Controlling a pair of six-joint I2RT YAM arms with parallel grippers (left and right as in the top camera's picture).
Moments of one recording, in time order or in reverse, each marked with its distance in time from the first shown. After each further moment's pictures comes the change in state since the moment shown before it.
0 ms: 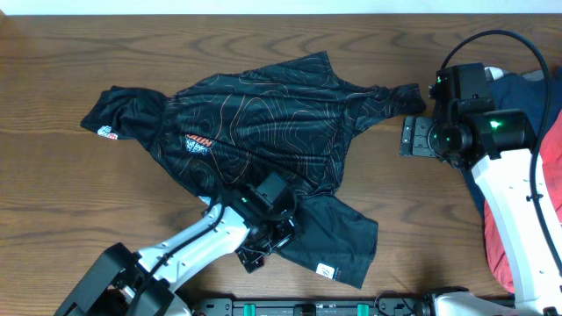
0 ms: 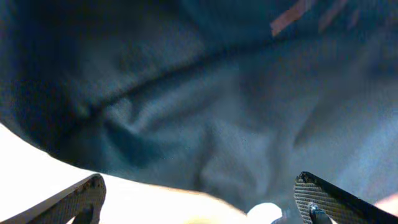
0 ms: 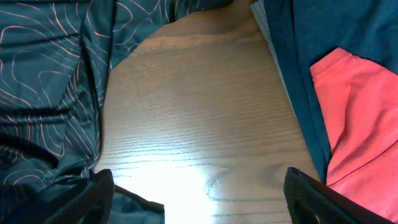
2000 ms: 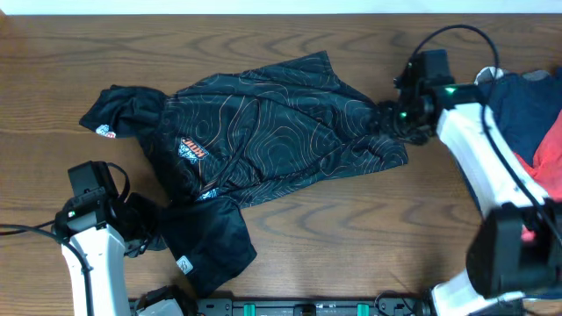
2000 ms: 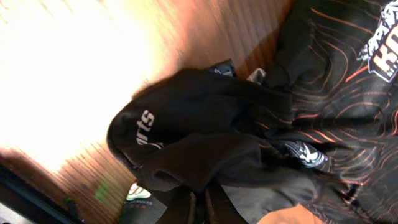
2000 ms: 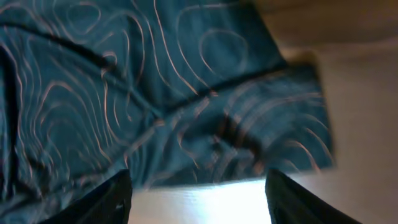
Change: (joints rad) left arm 1.155 -0.393 0.072 -0.420 -0.171 0.692; right arm -0.002 0.349 0.000 0.281 -0.335 0.097
